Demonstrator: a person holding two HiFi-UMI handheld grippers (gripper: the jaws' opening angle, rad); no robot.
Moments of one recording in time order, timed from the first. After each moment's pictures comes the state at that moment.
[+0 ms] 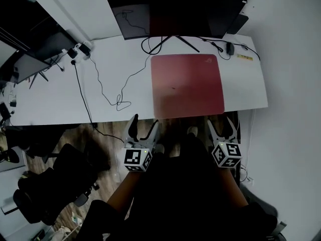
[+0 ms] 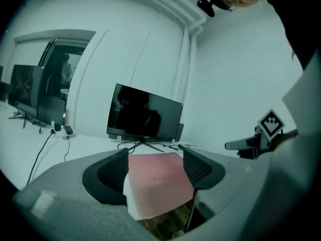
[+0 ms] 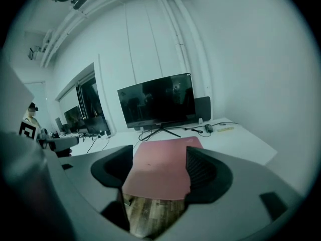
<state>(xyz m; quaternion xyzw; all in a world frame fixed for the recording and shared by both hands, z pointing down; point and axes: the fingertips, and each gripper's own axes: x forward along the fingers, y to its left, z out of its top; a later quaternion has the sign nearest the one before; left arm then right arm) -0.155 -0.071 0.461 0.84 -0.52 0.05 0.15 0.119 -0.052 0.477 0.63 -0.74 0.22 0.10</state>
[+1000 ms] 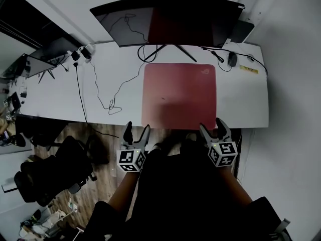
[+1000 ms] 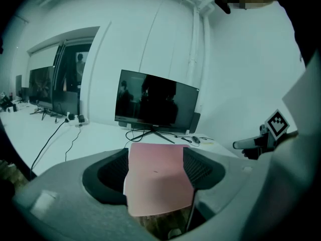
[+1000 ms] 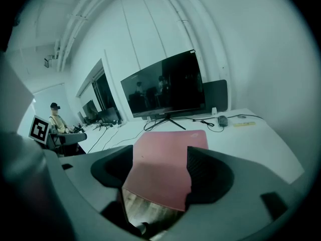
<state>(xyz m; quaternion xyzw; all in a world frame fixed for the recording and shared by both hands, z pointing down) -0.085 -0.106 0.502 0.76 -0.61 0.10 0.19 0.203 -0.130 0.526 0.51 -0.81 0.25 0.14</state>
